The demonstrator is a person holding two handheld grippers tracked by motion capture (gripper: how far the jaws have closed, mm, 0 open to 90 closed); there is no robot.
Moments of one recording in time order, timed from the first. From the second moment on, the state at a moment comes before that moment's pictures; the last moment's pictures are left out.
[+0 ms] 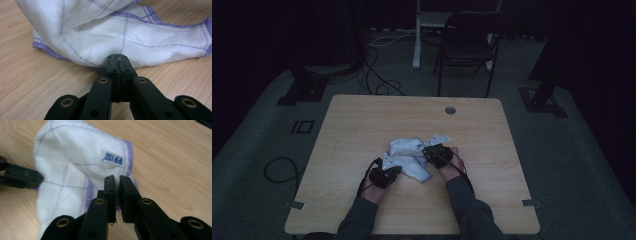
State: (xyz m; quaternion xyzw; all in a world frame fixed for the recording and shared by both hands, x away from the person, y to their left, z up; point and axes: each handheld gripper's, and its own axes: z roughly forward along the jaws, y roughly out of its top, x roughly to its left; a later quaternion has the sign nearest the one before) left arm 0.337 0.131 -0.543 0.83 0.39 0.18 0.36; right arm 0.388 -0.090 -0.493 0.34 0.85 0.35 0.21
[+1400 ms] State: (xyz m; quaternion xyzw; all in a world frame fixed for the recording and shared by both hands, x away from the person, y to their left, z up) left arm 0.338 0.177 -0.537 0.81 0.44 0.21 0.32; right arm 0.408 -0.166 -0.478 0.41 0.82 0.33 0.25
